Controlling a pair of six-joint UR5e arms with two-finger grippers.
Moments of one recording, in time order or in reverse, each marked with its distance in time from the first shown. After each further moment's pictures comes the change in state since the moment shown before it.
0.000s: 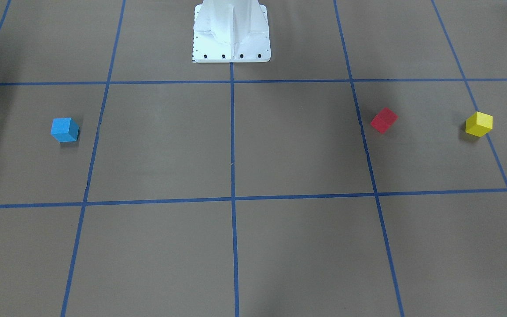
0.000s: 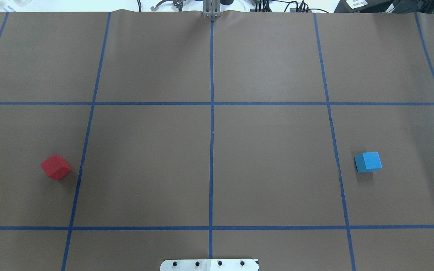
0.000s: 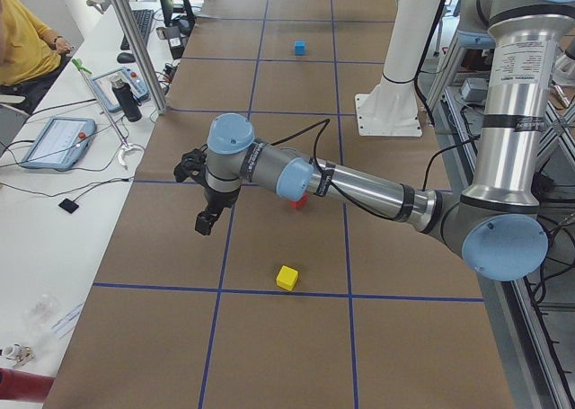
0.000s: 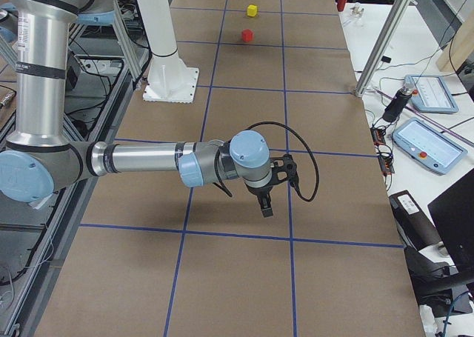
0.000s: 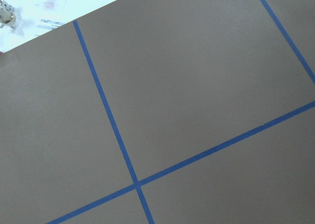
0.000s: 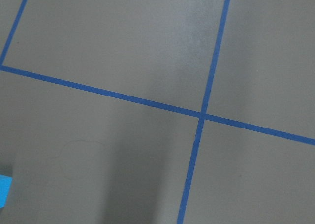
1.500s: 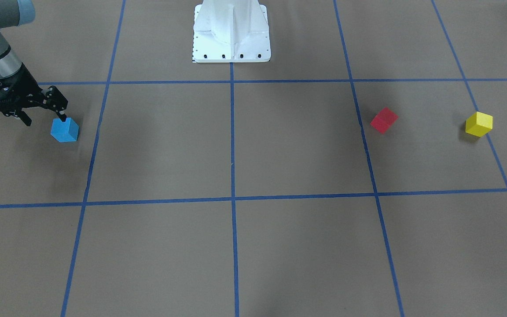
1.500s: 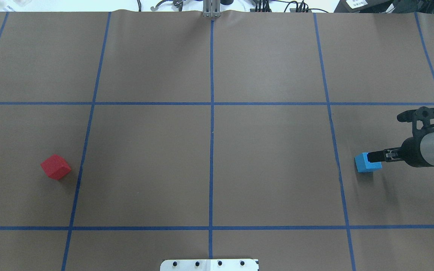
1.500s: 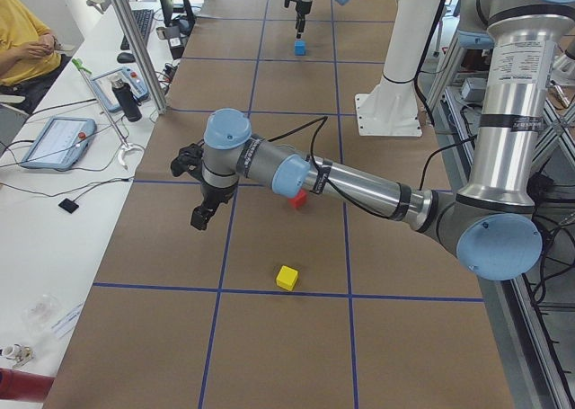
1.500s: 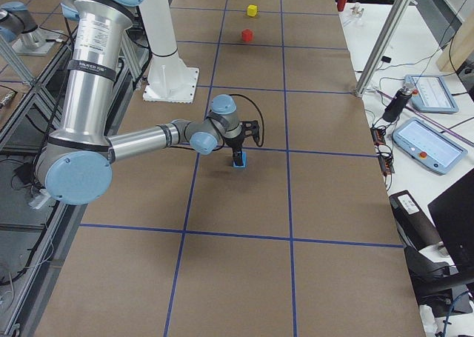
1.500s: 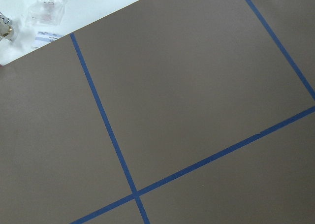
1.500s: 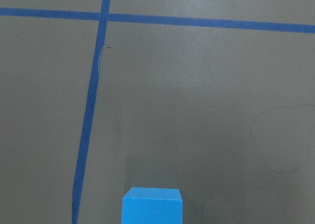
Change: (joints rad) left arm 0.000 -0.003 -0.003 -0.003 -0.001 0.002; right arm -0.856 -0.090 0.135 0.425 -0.570 0.936
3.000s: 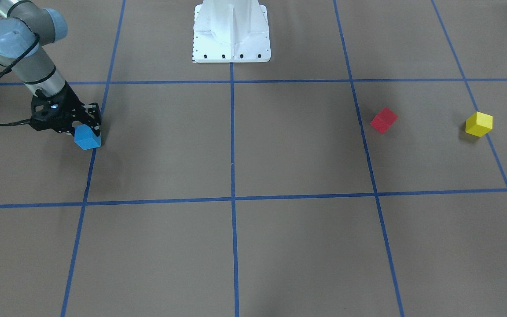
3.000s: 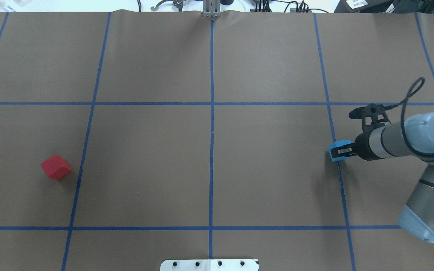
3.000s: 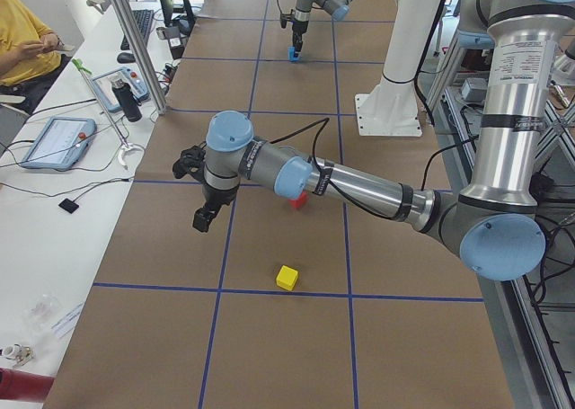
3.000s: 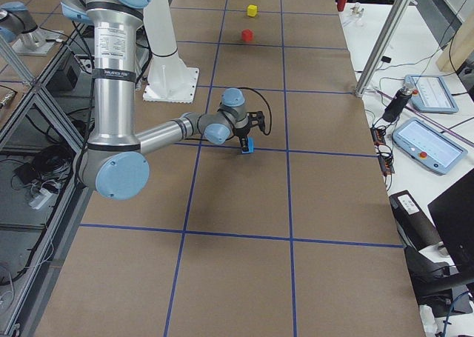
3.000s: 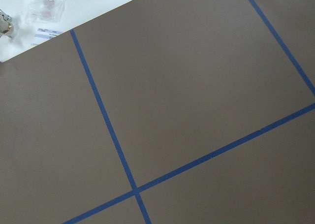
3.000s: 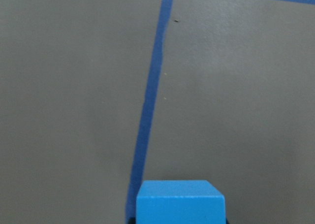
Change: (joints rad) left arm 0.000 0.012 0.001 -0.004 0.000 0.000; right arm -0.064 0.261 -0.090 -0.133 -0.005 0.002
